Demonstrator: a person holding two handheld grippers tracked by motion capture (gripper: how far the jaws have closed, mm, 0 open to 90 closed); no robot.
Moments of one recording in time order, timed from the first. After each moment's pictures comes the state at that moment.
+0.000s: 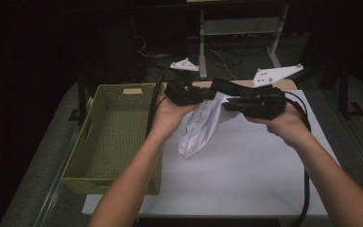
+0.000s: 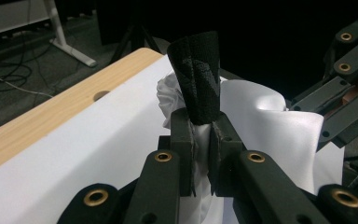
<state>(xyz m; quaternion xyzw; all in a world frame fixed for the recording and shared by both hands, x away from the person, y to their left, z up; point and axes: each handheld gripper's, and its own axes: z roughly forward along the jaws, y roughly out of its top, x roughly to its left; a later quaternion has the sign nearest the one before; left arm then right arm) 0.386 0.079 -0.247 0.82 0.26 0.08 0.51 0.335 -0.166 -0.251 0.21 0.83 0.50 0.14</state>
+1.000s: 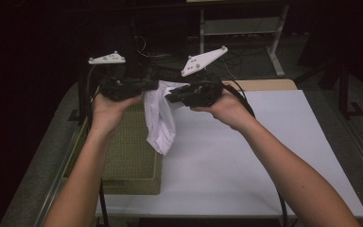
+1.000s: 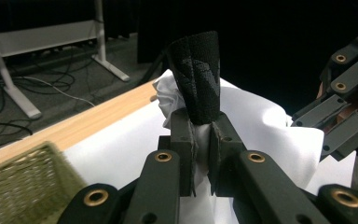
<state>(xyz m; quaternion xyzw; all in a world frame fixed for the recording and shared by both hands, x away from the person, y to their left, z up) 0.376 0.222 -0.219 0.77 0.31 0.12 0.54 0.354 -0.035 -0.216 0.14 0.85 0.50 0.13</state>
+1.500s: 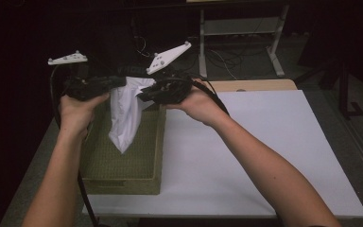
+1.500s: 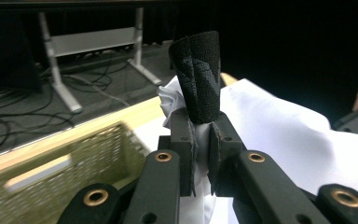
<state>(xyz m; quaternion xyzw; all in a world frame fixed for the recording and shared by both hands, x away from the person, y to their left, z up) 0.374 0.293 -0.216 0.75 0.36 0.16 0.53 0.358 0.027 -0.207 0.10 0.85 0.50 0.12</state>
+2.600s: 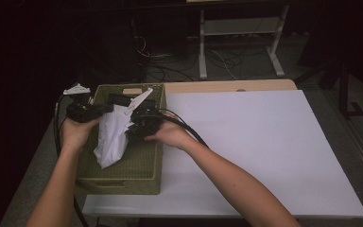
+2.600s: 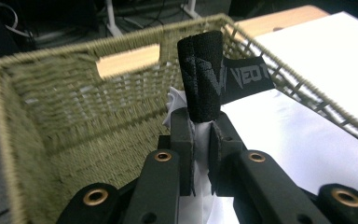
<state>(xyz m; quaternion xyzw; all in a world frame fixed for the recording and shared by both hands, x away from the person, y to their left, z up) 0.410 0.342 -0.330 0.77 0.44 0.18 0.43 0.377 0.102 -0.330 0.12 0.90 0.42 0.05</state>
